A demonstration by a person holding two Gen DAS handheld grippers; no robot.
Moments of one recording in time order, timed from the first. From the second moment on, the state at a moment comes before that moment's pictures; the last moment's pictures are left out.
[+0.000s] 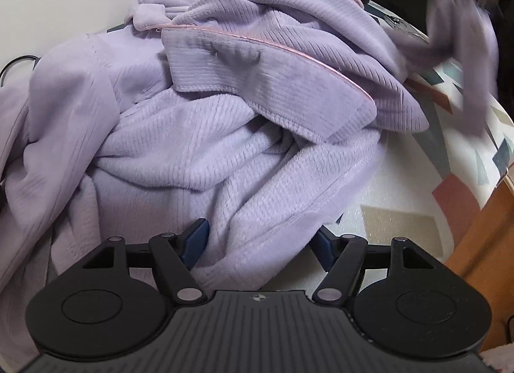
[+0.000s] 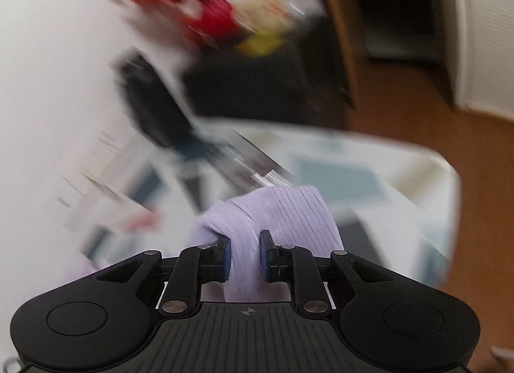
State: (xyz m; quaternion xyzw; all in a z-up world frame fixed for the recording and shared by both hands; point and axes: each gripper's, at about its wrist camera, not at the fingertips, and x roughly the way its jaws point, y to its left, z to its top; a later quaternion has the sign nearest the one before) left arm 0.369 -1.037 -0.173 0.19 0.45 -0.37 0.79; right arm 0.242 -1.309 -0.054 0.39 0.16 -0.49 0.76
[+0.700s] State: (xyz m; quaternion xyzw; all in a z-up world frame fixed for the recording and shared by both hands) left arm 0.366 -1.039 -0.177 0.18 0.44 -0.36 0.80; right arm 0.332 -1.263 -0.060 0.28 0.27 -0.25 0.89
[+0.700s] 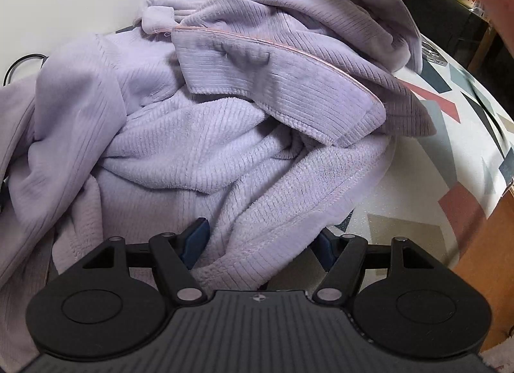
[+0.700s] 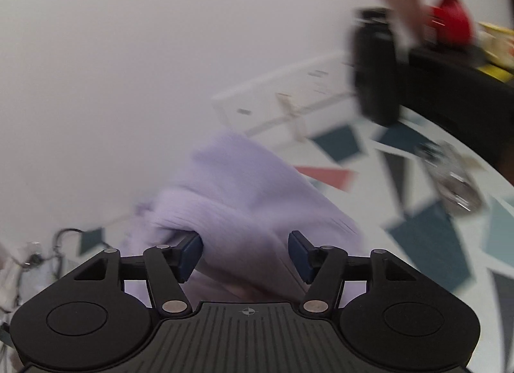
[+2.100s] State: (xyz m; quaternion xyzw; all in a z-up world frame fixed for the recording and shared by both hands) left arm 0.368 -1.027 -0.175 0.19 0.42 -0.37 0.80; right arm 0.457 -1.229 -0.062 0.20 0.31 -0.14 0.92
